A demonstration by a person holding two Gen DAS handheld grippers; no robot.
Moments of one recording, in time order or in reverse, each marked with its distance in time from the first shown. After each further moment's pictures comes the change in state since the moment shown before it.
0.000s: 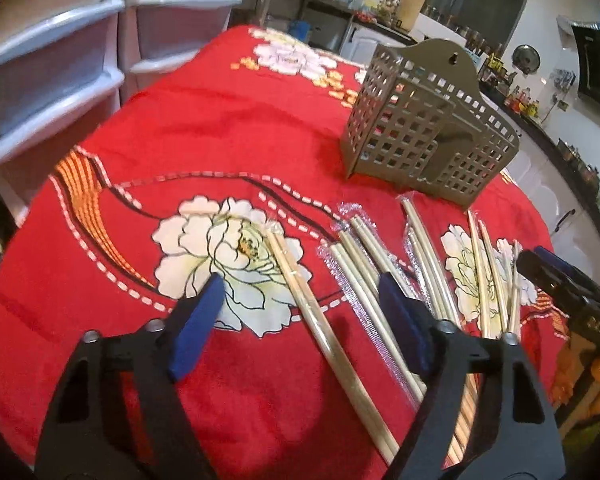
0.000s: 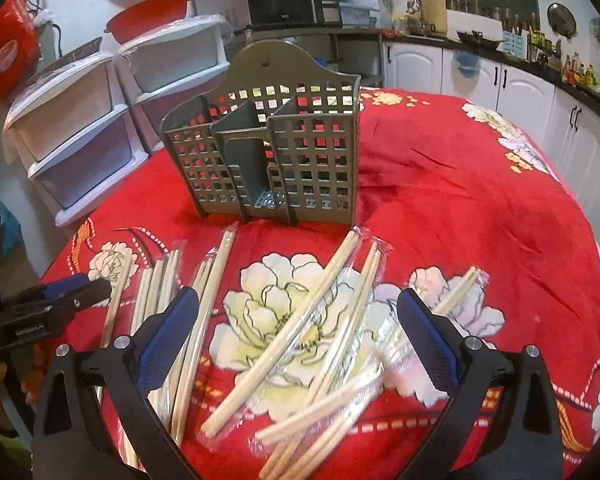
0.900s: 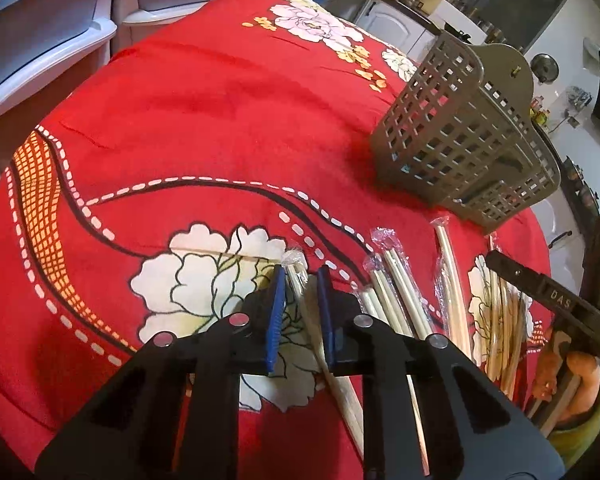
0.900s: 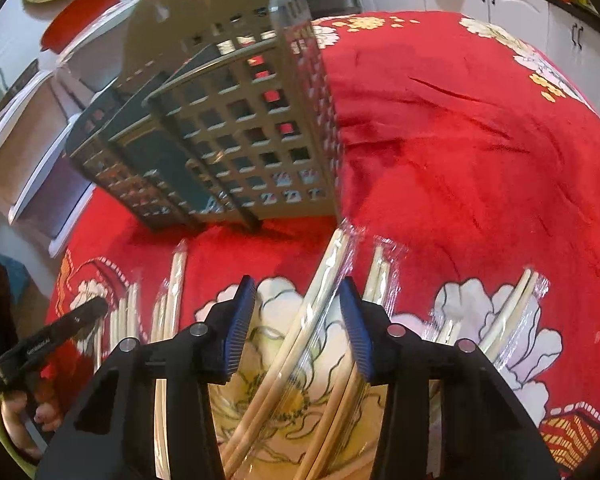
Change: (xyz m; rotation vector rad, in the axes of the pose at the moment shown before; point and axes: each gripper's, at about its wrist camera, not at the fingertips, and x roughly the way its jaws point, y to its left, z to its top) left arm 0.042 0.030 0.037 -0.092 0.135 -0.048; right arm 0.078 -0.039 0.033 0.211 0.219 0.050
